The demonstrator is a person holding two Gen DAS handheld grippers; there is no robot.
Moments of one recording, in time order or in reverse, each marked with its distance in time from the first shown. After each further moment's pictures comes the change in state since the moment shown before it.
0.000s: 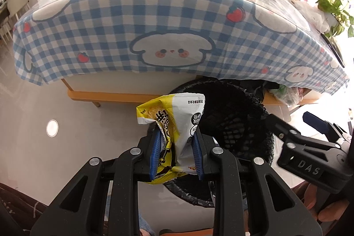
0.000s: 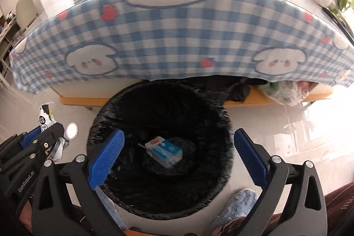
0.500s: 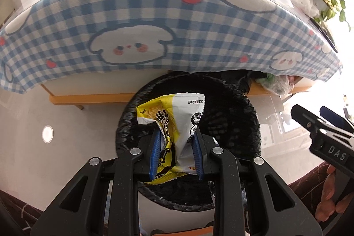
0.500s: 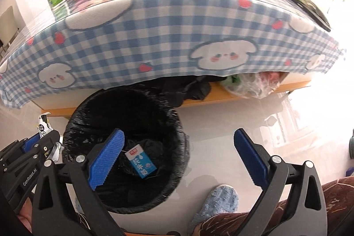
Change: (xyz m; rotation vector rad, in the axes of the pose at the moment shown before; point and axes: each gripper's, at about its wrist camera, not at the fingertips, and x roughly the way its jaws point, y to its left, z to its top) left arm 0.020 -0.049 0.002 0.077 0.038 -0.051; right arm -0.023 -0.071 -0.010 0.089 -0.020 -0.095
